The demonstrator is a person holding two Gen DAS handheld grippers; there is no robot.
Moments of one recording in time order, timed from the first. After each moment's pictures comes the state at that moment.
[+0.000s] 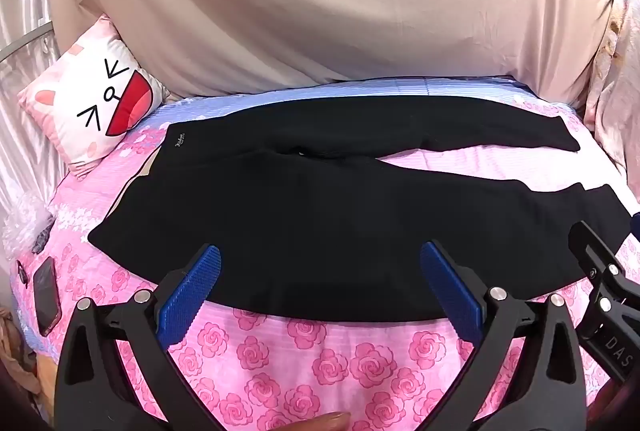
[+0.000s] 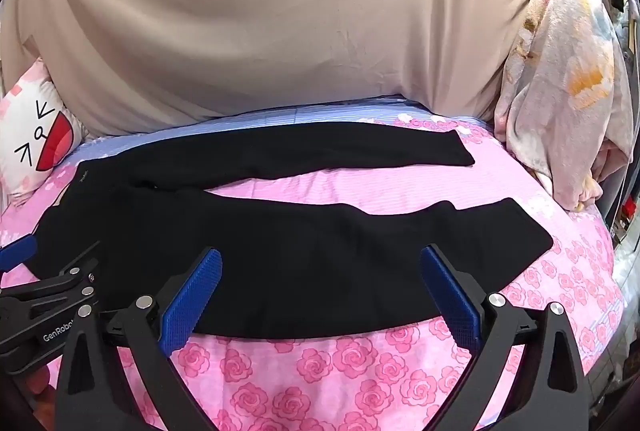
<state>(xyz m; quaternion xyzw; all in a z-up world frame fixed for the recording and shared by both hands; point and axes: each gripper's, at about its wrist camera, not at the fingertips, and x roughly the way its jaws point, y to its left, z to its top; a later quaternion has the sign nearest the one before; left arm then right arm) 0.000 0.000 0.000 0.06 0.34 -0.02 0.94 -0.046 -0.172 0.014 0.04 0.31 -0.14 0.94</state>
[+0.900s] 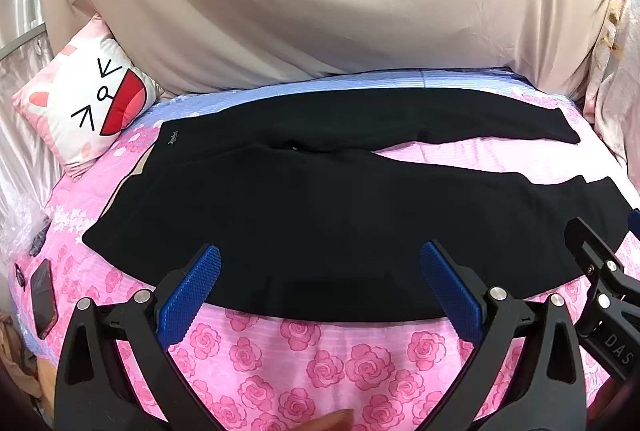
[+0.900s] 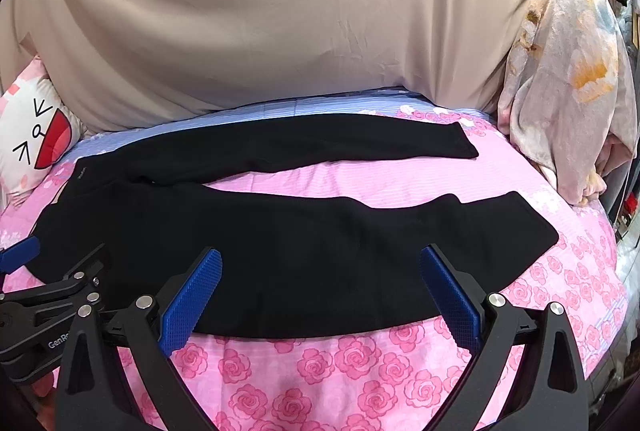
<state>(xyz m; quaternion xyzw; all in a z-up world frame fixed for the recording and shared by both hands) 0.004 -0.005 -0.013 0.07 0.35 -0.03 0.94 -0.039 -0.175 0.005 0.05 0.32 -0.14 0.94</state>
